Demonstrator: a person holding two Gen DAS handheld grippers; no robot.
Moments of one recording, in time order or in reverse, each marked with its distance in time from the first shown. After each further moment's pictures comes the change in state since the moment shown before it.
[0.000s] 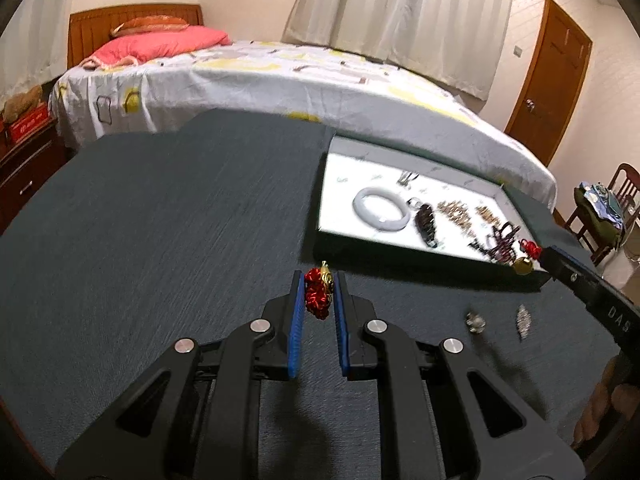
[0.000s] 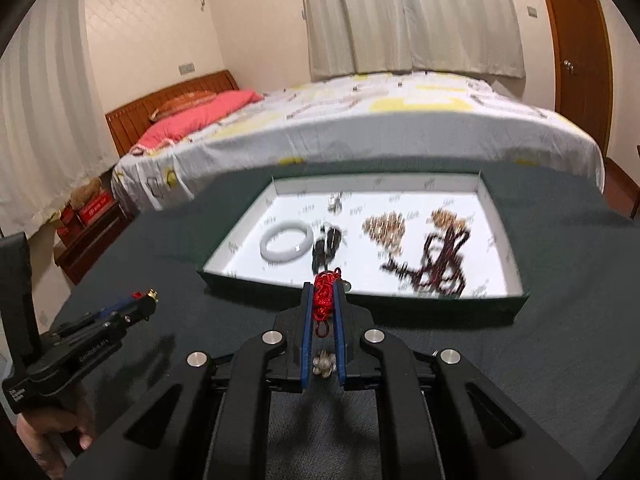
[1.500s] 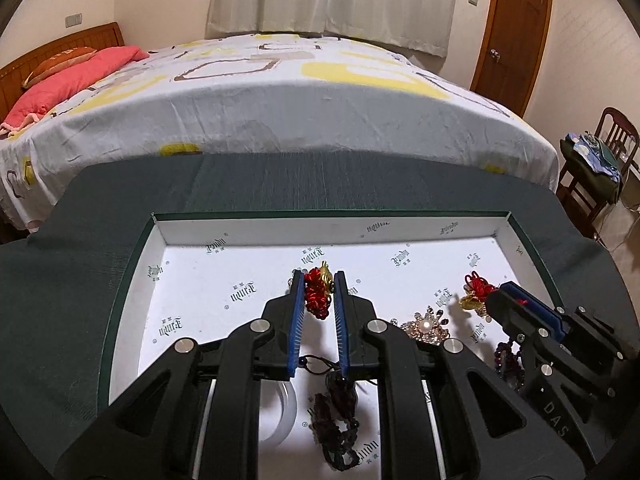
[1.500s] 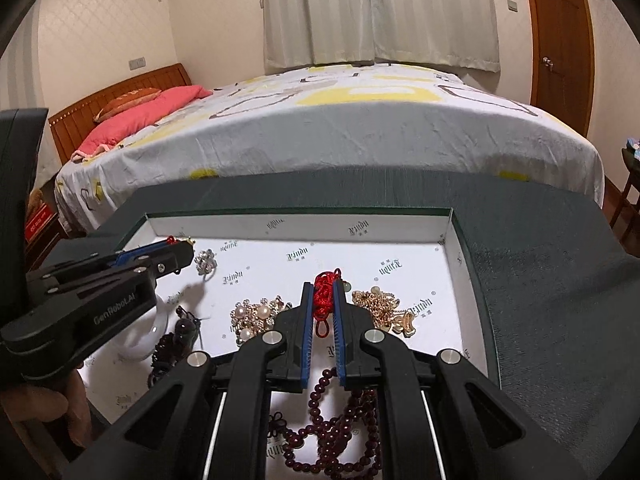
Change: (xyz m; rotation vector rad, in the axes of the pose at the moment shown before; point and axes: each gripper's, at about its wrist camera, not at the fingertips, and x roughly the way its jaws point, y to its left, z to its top) left arm 0.191 -0.129 0.108 0.199 0.094 -0.077; right arm 0.129 -0.086 0.049 0.023 0.061 -0.146
